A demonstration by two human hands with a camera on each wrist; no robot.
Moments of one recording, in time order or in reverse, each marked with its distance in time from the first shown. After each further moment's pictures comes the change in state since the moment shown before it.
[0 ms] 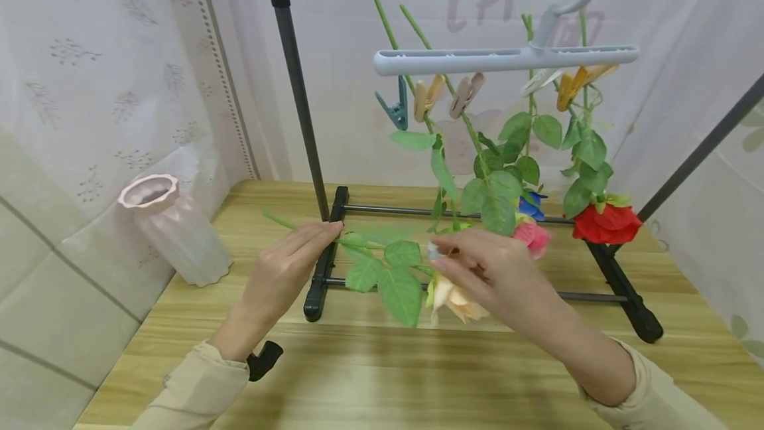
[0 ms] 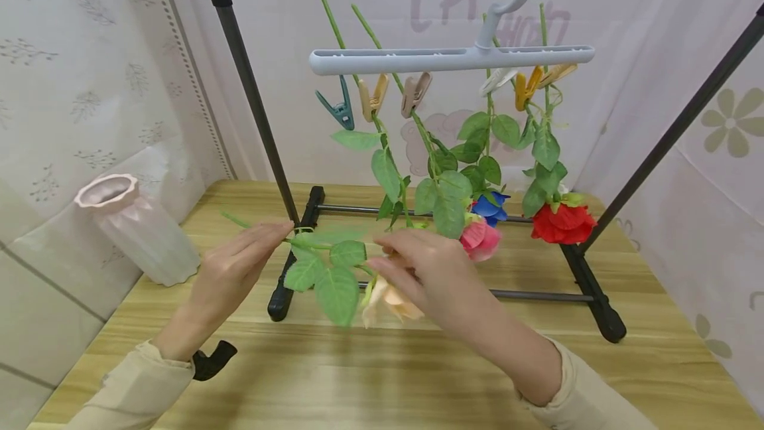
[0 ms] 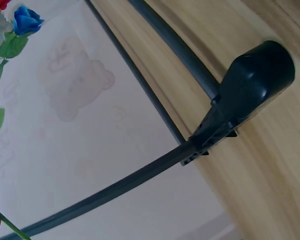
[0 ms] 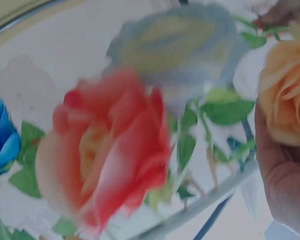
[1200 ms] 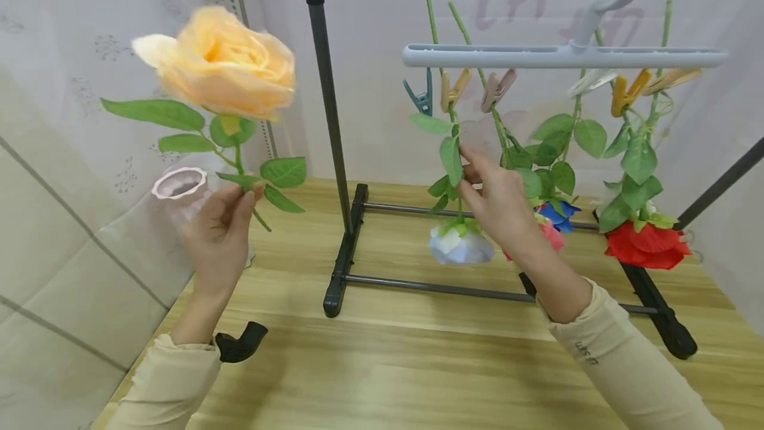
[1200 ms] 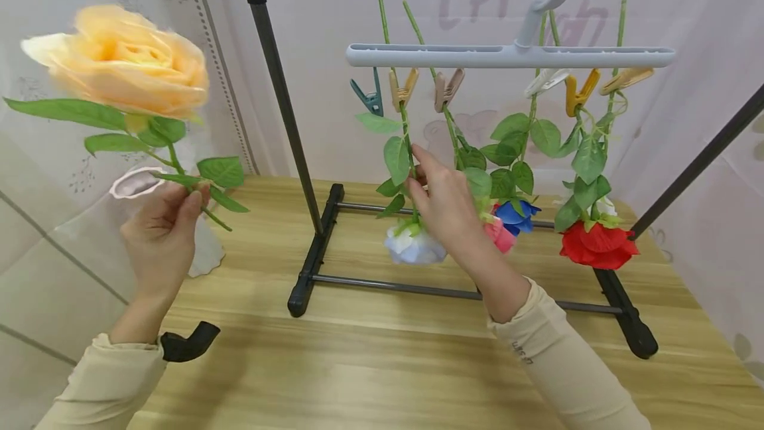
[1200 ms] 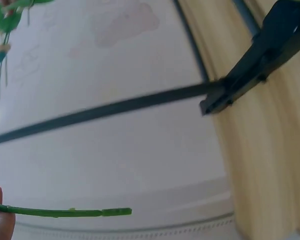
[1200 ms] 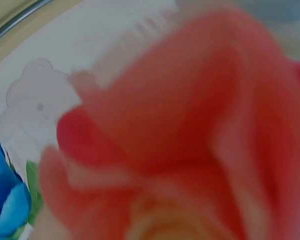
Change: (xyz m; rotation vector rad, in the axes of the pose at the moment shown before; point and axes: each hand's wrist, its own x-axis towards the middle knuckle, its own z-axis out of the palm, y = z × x) left_hand 0.006 -0.037 -0.037 -0.370 0.513 -0.541; right_hand 0.055 0.052 0.005 -0.064 -0.021 0.415
